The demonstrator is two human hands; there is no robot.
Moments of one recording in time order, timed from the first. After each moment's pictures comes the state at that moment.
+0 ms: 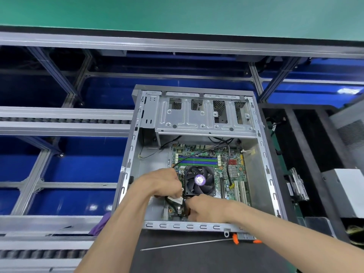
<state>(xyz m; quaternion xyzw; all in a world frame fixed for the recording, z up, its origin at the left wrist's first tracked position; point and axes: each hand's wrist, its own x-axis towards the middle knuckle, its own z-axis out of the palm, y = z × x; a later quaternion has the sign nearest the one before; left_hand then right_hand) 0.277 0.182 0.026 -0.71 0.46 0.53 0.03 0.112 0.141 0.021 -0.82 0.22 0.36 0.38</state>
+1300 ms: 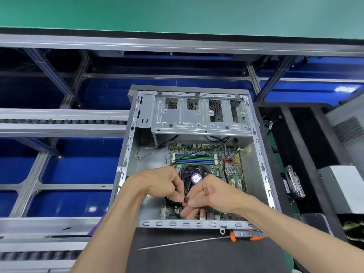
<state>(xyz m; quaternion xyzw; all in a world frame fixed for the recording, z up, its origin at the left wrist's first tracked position) 0.279 0.186 0.042 -0.63 0.53 0.57 -0.02 0.081 0.123 0.037 -0.59 0.30 0.13 0.74</state>
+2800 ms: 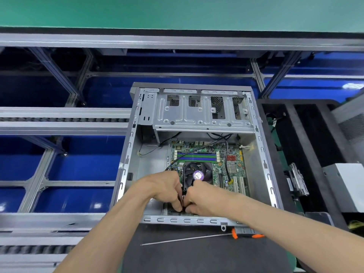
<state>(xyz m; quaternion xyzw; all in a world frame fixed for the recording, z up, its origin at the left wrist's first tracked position) 0.265 0.190 0.019 -0.65 0.55 0.52 0.06 0.106 0.133 0.024 -0.91 0.14 0.25 0.29</state>
